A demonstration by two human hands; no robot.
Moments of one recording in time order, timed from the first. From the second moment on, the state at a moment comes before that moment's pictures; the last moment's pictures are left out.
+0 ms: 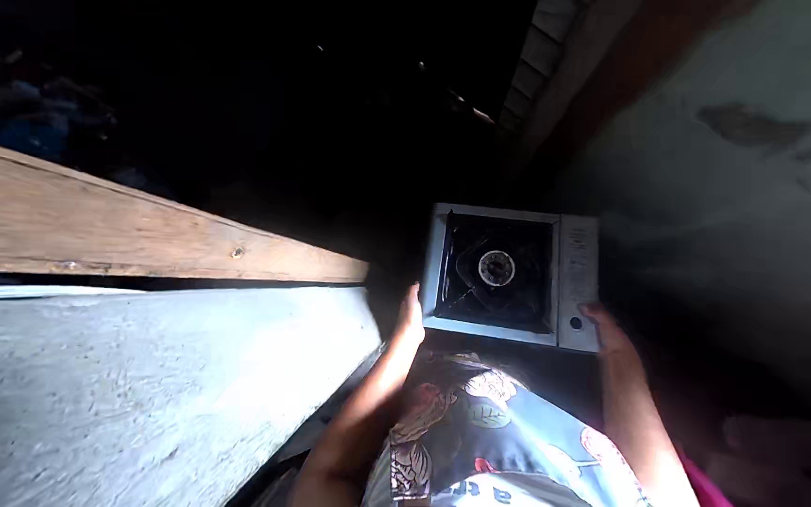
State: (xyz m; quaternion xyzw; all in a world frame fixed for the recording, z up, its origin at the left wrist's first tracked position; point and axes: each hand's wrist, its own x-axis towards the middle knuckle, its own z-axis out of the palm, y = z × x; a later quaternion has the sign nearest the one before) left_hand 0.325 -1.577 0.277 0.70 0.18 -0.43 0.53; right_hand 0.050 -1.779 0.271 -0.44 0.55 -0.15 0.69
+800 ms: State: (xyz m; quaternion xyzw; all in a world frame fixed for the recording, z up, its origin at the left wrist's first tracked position) left_hand 0.511 -1.672 0.287 0.69 0.31 -0.19 0.63; right_hand 0.451 -2.020 0.298 -0.58 0.37 0.16 0.71
